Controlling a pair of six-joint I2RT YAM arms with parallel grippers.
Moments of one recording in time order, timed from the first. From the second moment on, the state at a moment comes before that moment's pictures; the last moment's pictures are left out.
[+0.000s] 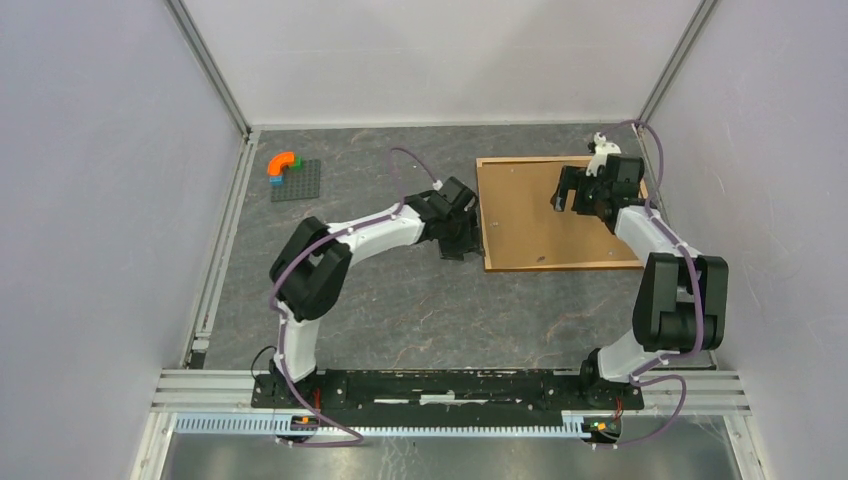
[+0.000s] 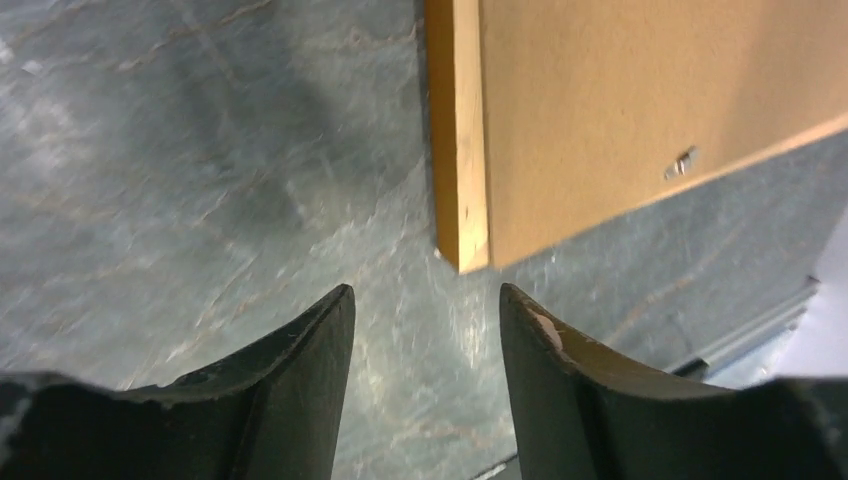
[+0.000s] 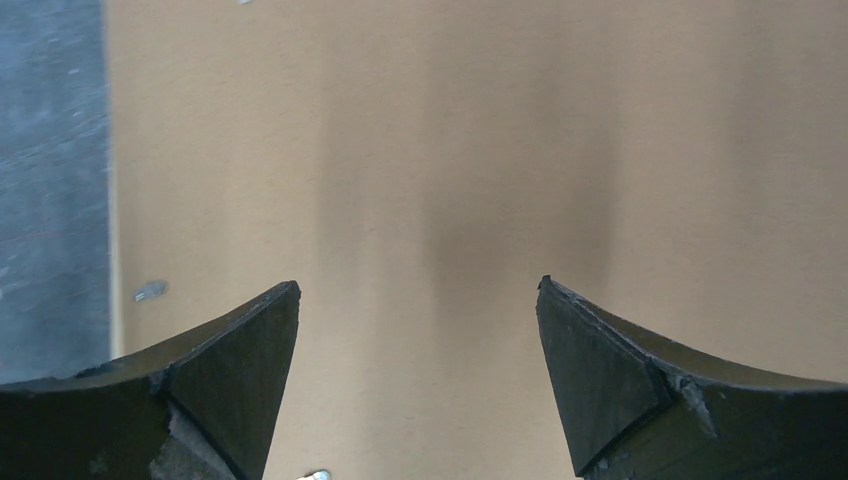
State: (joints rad) left arm -0.78 1.93 1.40 -0.44 0.13 -0.84; right arm -0.10 1.58 1.01 -0.13 -0.20 0.04
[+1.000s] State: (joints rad) left arm -0.87 2.16 1.66 -0.66 -0.12 -0.83; right arm -0.09 1.51 0.97 -0.02 -0.33 0.09
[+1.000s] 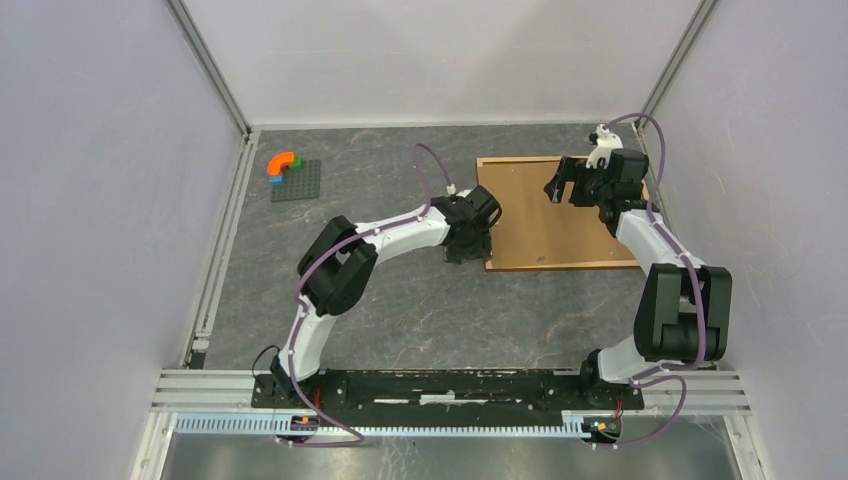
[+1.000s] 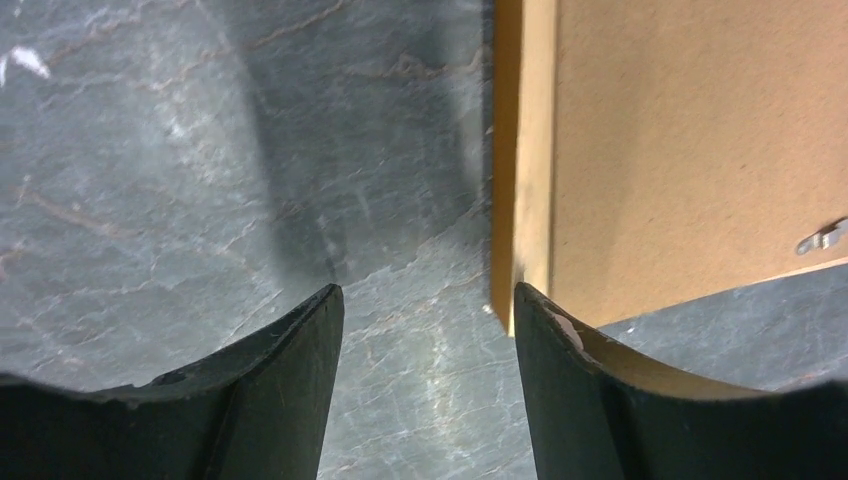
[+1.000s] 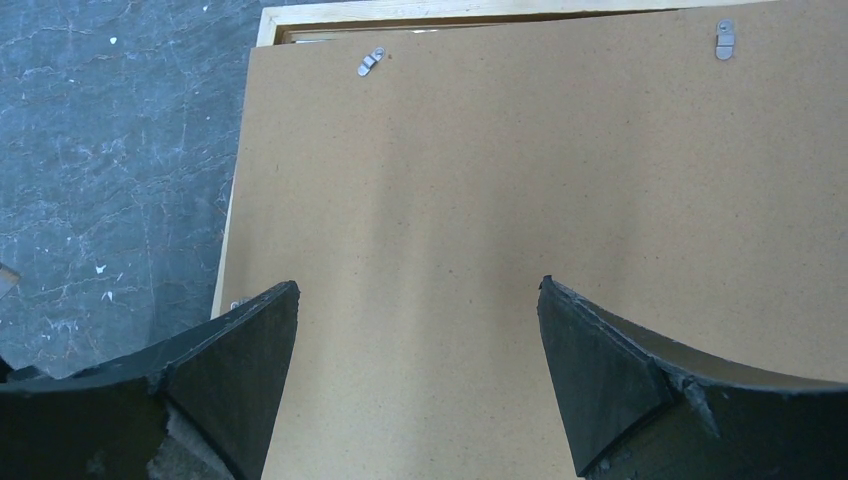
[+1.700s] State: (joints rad) left arm -0.82 1.69 1.15 -0.71 -0.05 -0.69; right arm -0.12 1.72 1.18 -0.19 -0.06 -0.01
